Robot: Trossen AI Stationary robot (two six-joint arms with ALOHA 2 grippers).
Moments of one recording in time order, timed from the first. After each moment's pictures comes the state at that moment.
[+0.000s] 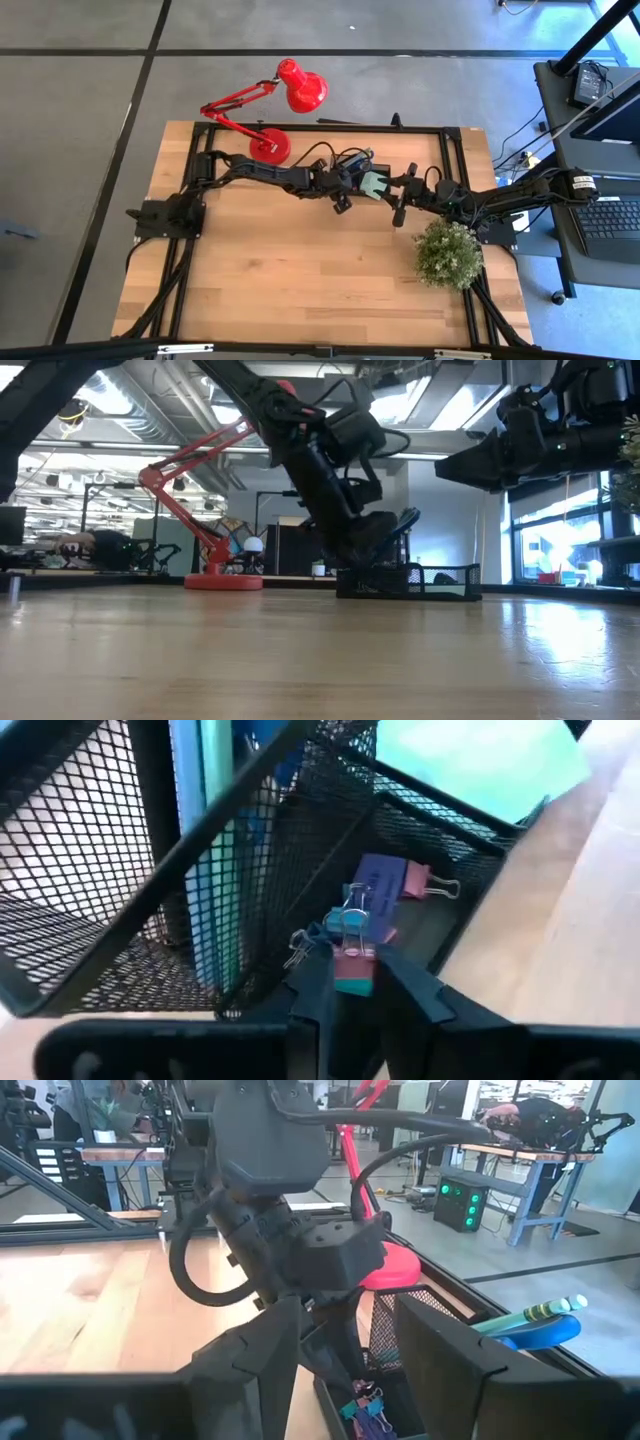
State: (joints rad) left arm 0.15 2.11 1.43 -0.24 -0.38 -0.28; right arm -0.05 1.00 0.10 0.88 0.28 -0.04
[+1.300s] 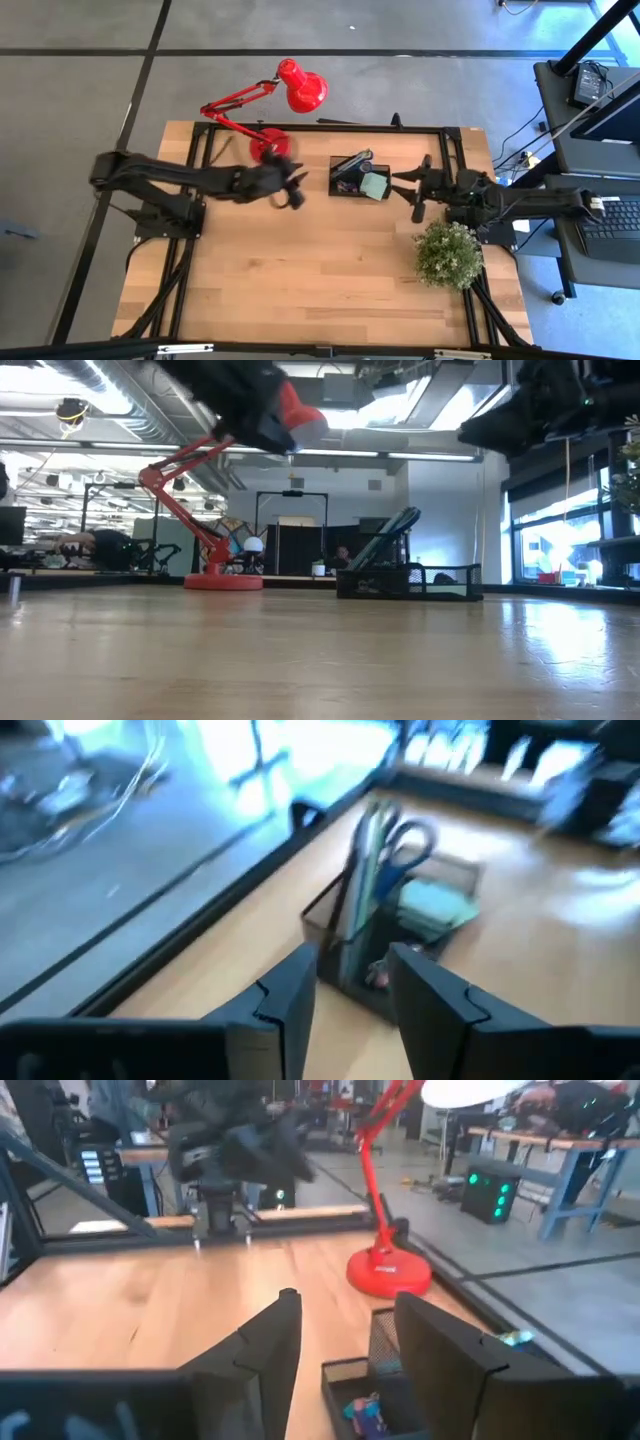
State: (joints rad) left arm 0.02 1.31 0.88 -0.07 -0.60 -0.23; right arm -0.09 0.51 0.26 0.20 0.16 -0.01
